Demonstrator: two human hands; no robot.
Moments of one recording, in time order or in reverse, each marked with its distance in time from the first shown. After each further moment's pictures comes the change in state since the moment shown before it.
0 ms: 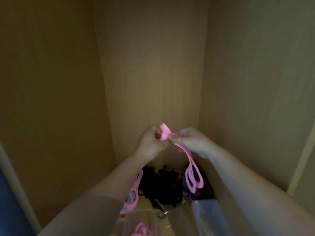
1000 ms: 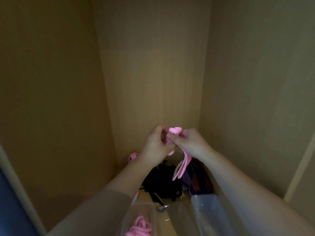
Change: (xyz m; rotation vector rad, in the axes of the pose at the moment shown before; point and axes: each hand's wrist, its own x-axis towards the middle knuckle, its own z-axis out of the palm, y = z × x) left_hand -0.026 0.005 0.015 -0.079 -0.061 0.083; right_hand -0.006 0.016 0.018 -0.004 0.146 -0.040
